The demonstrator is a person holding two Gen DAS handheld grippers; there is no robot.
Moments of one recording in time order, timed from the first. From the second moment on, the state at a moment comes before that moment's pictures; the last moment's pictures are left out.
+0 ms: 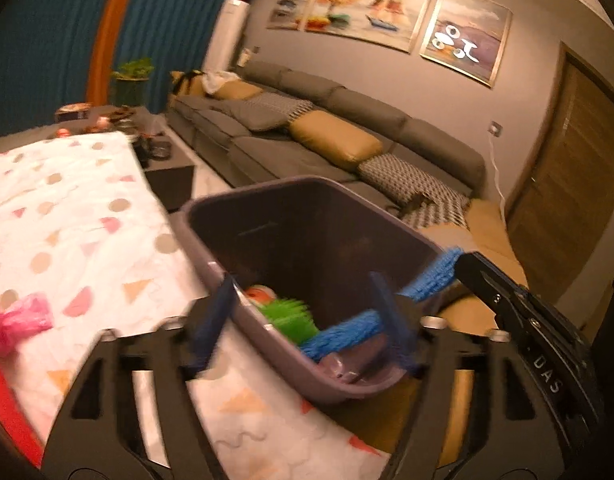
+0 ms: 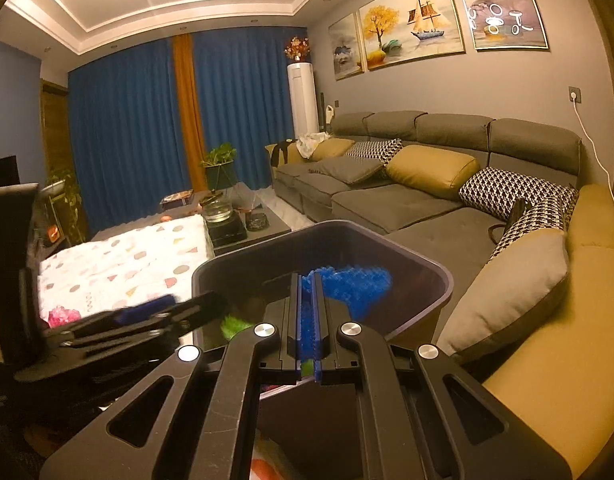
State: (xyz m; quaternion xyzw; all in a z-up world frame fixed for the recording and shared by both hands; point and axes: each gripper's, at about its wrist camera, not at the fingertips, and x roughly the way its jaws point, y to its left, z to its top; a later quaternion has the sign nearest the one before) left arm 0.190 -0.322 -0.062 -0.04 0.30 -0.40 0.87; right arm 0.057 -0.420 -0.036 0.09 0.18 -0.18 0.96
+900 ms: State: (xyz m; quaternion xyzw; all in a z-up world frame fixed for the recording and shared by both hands) left arm 0.117 -0.102 -0.040 -0.08 0.25 -0.19 0.95; right arm 0.046 -0.374 -0.036 0.11 0.17 -0.16 0.97
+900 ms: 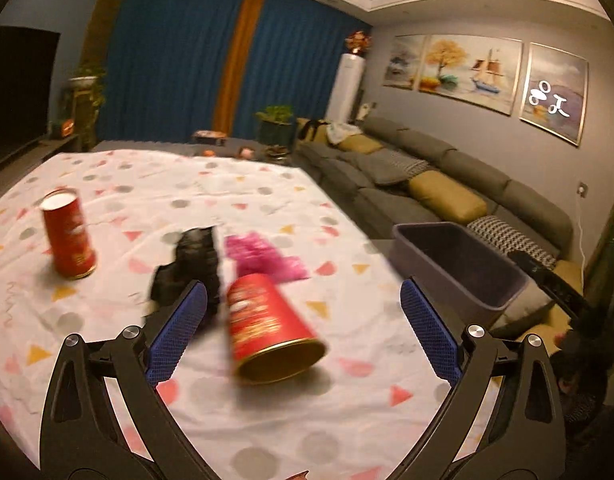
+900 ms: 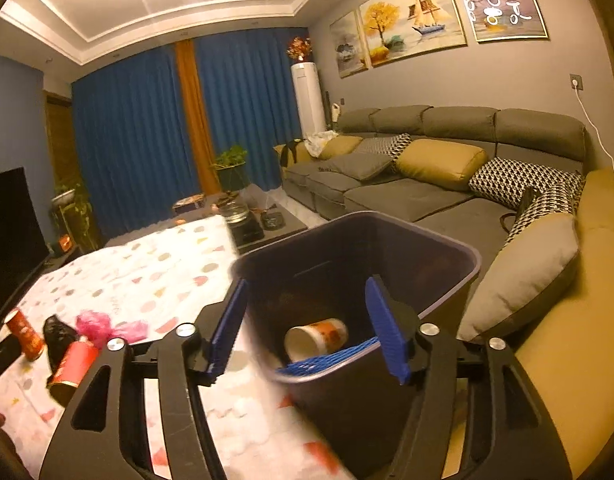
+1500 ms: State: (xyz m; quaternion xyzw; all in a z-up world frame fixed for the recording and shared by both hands) left arm 0.102 -0.006 -0.042 -0.10 0.26 -0.09 0.96; right arm 0.055 -0.247 -0.058 0.03 0.23 -0.05 0.97
